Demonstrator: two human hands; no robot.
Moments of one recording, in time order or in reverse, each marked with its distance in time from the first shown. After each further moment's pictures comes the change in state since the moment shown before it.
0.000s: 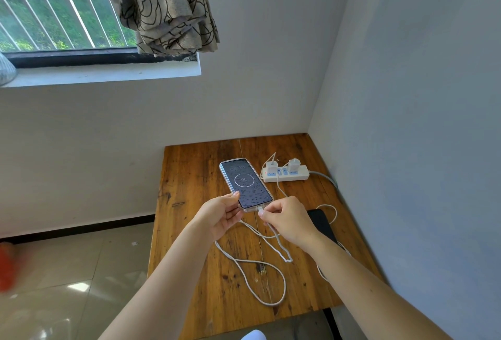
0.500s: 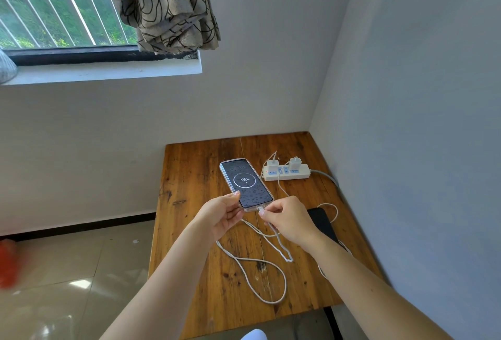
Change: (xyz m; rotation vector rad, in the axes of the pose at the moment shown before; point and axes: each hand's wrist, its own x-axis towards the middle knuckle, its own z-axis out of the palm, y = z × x) left_hand 0.002 -0.003 -0.003 0.001 0.015 -0.007; right_hand -0.001 0.001 0.001 0.007 -0.011 -0.012
